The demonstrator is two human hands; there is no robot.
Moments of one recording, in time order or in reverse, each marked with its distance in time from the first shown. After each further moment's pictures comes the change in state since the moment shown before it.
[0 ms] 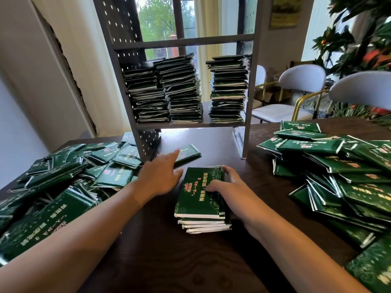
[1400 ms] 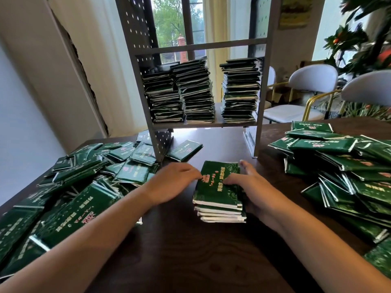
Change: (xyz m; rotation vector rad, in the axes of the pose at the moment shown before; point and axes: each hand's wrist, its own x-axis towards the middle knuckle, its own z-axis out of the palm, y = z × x) left_hand -0.066 0.020 -0.045 -0.655 -0.179 -0.037; right_hand 0.003 0.003 -0.002 0.053 -0.005 -0.028
